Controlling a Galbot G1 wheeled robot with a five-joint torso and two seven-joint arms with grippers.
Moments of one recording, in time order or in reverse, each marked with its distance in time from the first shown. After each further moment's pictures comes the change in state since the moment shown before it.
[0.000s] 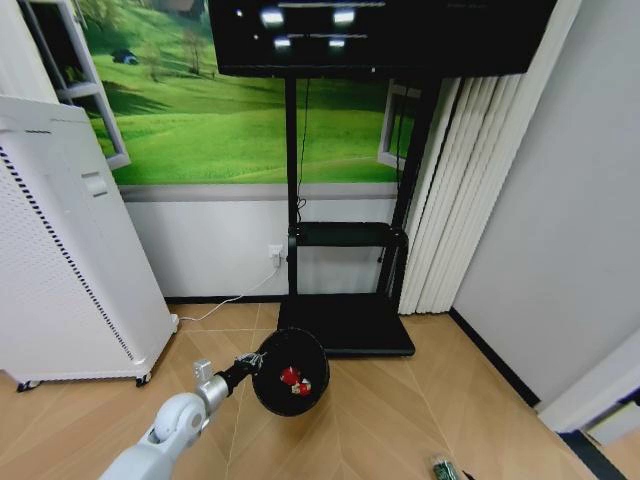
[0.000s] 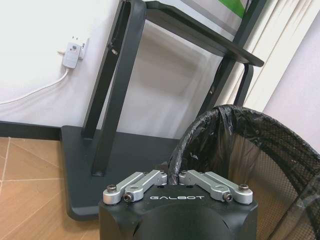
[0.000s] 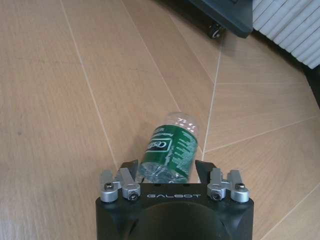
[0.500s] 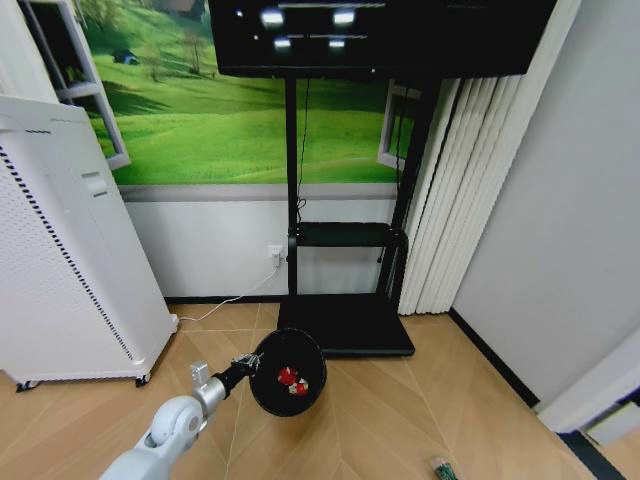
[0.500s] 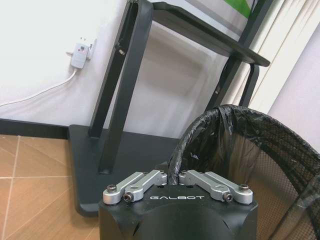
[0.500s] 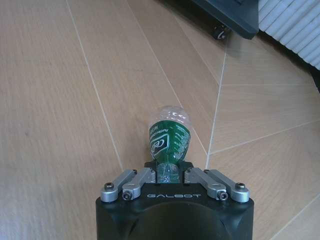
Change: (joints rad) left arm 0.027 -0.003 -0.024 0.001 0.009 -0.008 -0.001; right arm -0.009 0.002 0.004 0.020 0.015 -0.008 -0.026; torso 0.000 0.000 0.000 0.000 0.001
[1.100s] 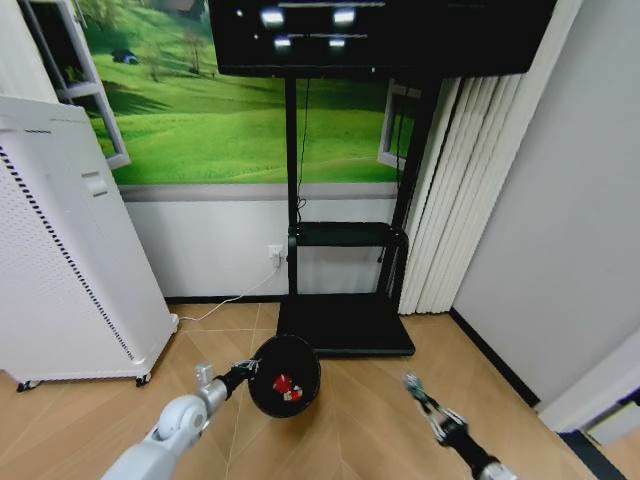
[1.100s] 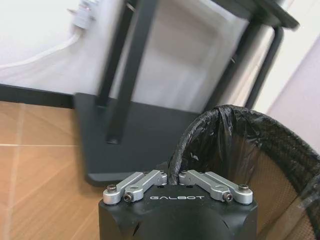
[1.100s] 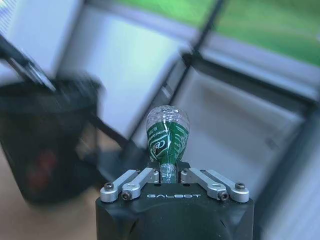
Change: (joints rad) left arm -0.162 0.023 0.187 0.169 -0.035 0.015 -0.028; right arm -0.078 -0.039 0.150 0.572 0.154 0.363 -0.308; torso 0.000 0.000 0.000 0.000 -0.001
